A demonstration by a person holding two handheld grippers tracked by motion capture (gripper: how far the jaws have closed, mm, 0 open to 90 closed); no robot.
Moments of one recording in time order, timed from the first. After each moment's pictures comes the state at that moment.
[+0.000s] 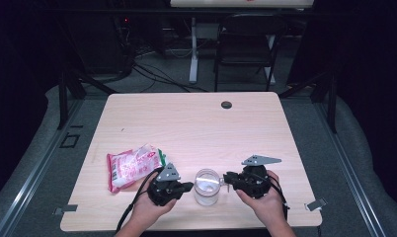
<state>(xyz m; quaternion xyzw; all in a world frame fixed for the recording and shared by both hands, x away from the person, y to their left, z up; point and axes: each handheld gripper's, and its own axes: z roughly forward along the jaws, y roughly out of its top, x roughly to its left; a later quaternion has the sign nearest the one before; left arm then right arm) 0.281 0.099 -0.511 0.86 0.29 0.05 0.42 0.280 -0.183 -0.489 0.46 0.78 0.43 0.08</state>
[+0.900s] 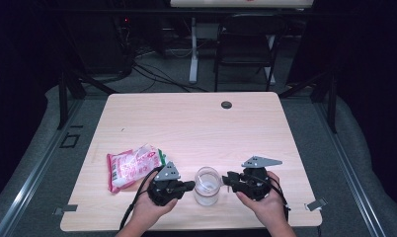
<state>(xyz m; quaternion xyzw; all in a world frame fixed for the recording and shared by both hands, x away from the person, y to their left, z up) 0.277 0.097 -0.499 0.85 0.28 0.05 0.44 0.274 -0.181 -0.485 0.44 0.78 0.43 0.09</state>
